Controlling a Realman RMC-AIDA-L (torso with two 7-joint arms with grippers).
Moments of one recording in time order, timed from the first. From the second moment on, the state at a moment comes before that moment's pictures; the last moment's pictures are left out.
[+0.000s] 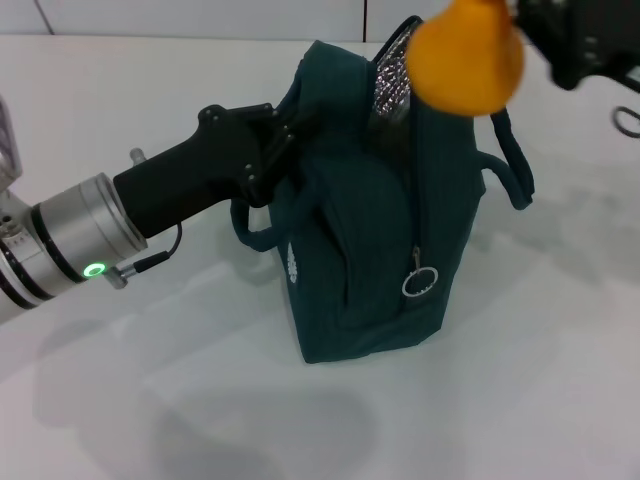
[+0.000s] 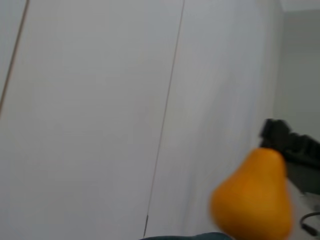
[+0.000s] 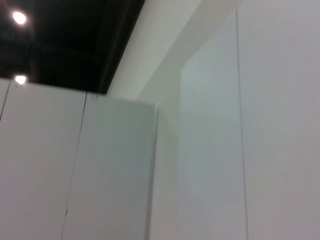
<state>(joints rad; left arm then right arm) -0.47 -2.10 0.93 0.34 1.31 1.59 -0.96 0.69 2.02 -0.91 -0.42 -1.23 -1.71 0.94</state>
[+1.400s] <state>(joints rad) -0.47 -2.10 0.94 0.34 1.30 1.59 -0.95 0.68 2.02 -1.25 -0.43 -1.19 -1.50 1.09</state>
